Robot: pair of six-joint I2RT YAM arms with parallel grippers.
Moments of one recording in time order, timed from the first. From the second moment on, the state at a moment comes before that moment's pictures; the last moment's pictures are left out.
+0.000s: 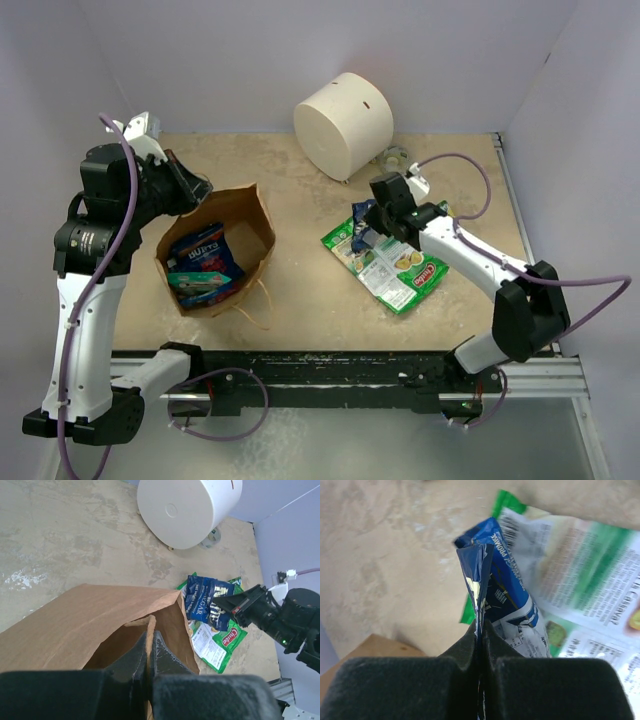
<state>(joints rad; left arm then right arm) -0.14 1.04 1.57 -0.94 0.18 -0.49 0.56 1.50 1.14 -0.43 0.33 1.09</state>
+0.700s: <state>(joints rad) -0.14 1.04 1.57 -0.94 0.21 -0.49 0.49 1.37 0.78 -0.45 0.38 1.19</state>
